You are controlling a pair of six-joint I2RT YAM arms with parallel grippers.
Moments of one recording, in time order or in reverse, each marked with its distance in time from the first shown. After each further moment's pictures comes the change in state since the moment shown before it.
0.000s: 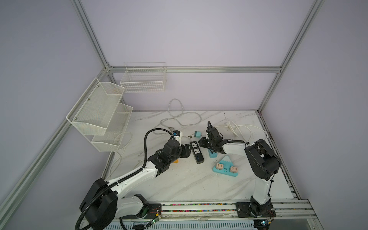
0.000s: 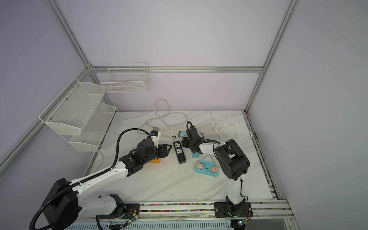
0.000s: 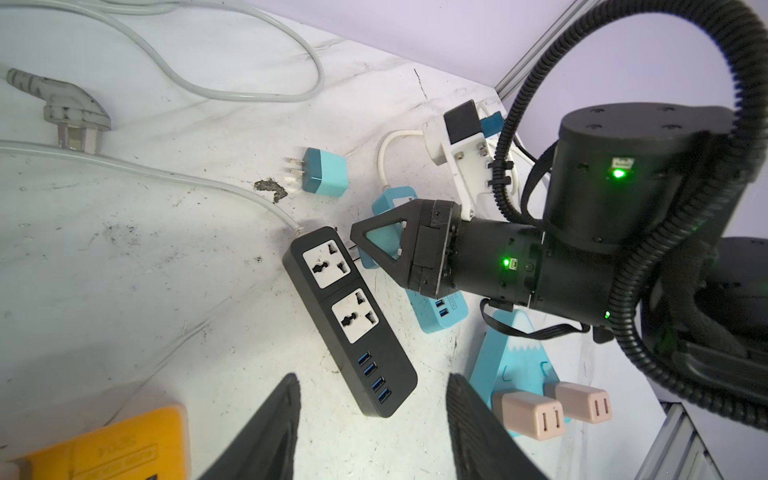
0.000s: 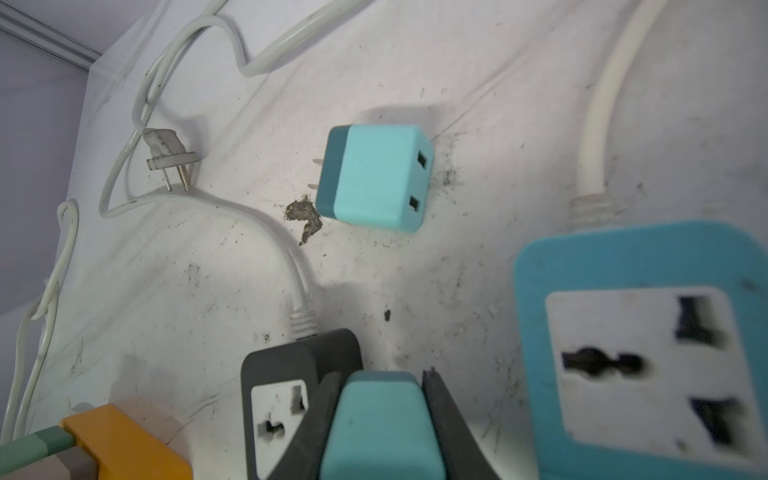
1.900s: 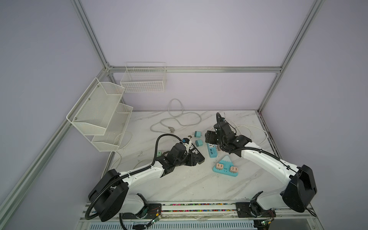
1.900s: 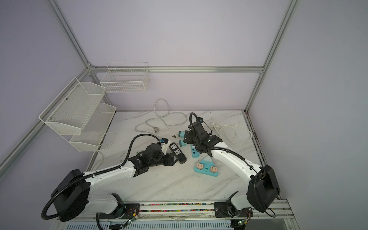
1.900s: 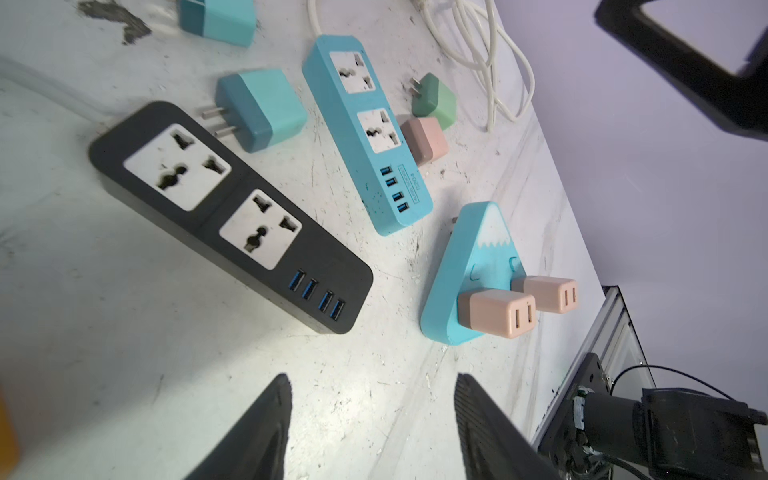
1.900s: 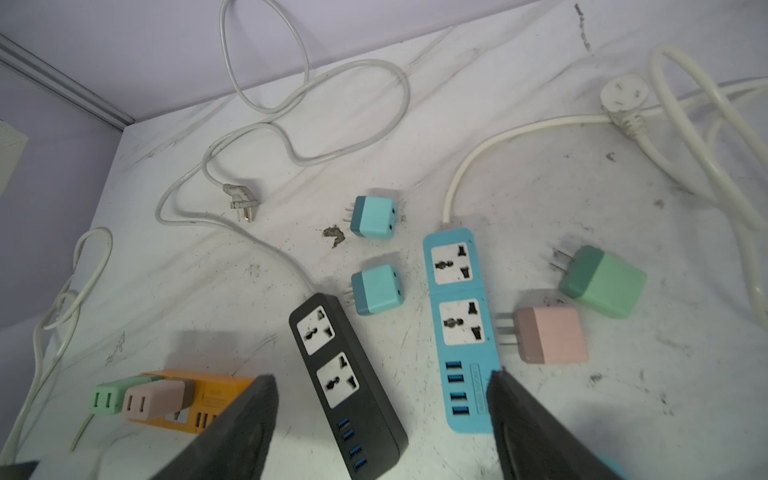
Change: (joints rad) left arm -0.084 0.148 -0.019 0.024 0.224 -0.055; right arm 0.102 -0.540 0.066 -0.592 0.353 -0.024
